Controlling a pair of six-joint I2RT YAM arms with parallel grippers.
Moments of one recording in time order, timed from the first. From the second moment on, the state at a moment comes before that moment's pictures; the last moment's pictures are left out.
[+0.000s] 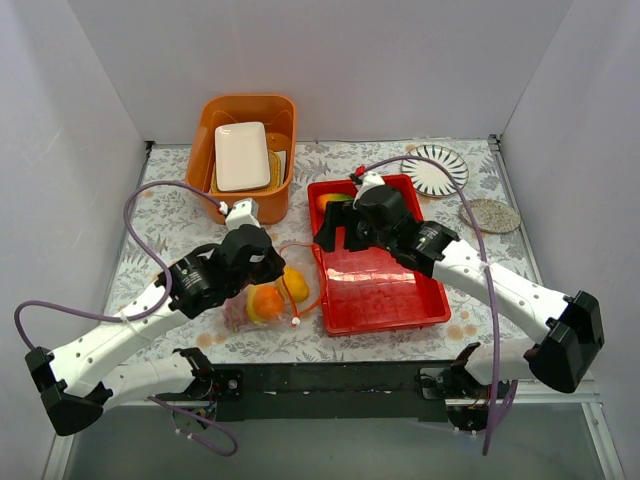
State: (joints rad) left arm -0.91 0.98 1.04 -0.76 -0.39 -0.91; right arm 0.88 1.32 1.15 -0.36 0.03 0.59
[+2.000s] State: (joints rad) left arm -0.90 0.88 0.97 -0.76 -0.41 -0.96; right arm 0.41 1.76 1.16 -0.43 -0.17 0.43
